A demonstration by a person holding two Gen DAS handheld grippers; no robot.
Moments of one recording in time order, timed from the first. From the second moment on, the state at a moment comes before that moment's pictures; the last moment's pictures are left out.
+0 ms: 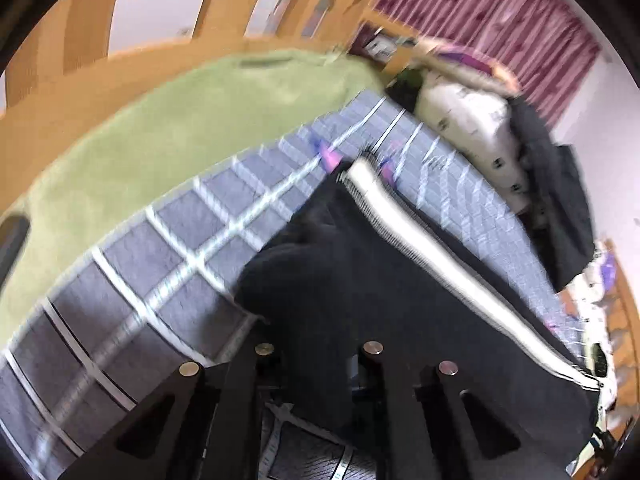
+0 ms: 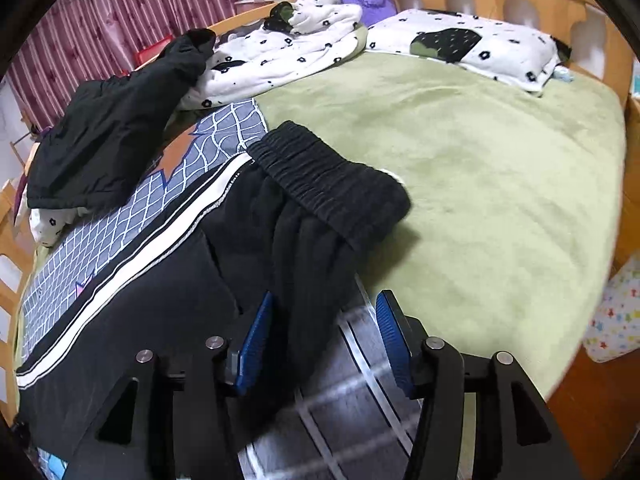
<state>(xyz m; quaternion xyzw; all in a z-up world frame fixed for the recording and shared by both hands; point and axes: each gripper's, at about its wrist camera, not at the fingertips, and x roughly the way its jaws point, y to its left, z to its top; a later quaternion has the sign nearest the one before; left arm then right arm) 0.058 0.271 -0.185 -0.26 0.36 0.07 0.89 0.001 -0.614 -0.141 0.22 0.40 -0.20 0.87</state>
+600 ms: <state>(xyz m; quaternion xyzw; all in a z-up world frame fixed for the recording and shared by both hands) 0.019 0.235 -0.135 -0.18 0.43 -0.08 0.88 0.120 -0.390 -0.085 0.03 0.40 0.00 0.92</state>
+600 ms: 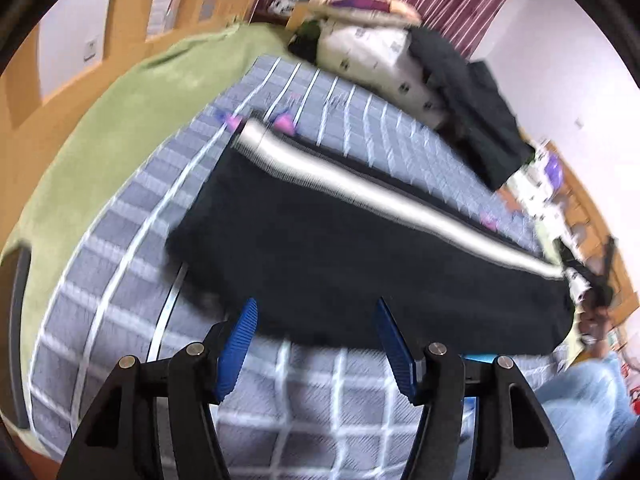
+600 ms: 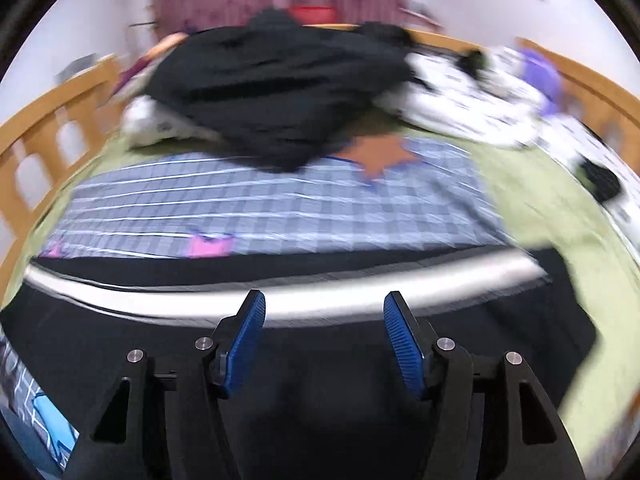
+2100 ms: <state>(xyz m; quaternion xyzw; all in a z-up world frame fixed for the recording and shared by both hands) 0.219 0.247 -0.178 -0.07 0.43 0.09 0.89 0.238 -0.214 -0.184 -0.07 0.45 0.19 0.87</state>
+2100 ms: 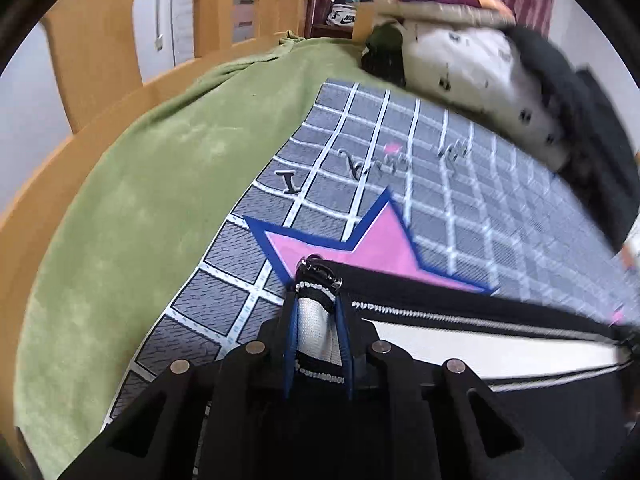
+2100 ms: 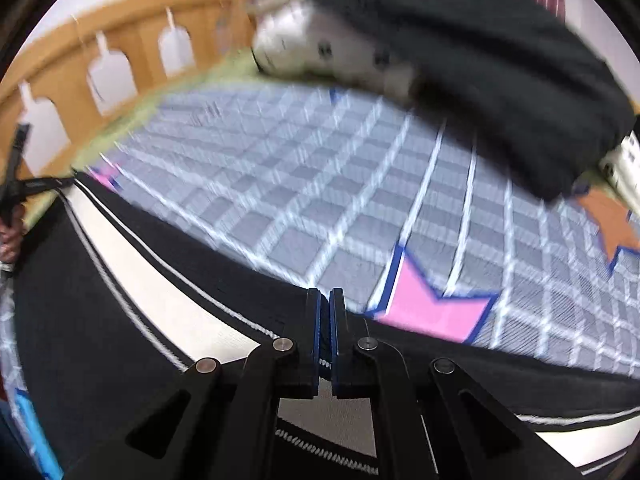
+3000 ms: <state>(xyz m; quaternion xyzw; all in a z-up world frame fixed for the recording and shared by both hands) 0.197 0.266 -0.163 -0.13 0.43 0.13 0.89 0.222 -0.322 -0.148 -0.14 0.43 0.21 0.87</state>
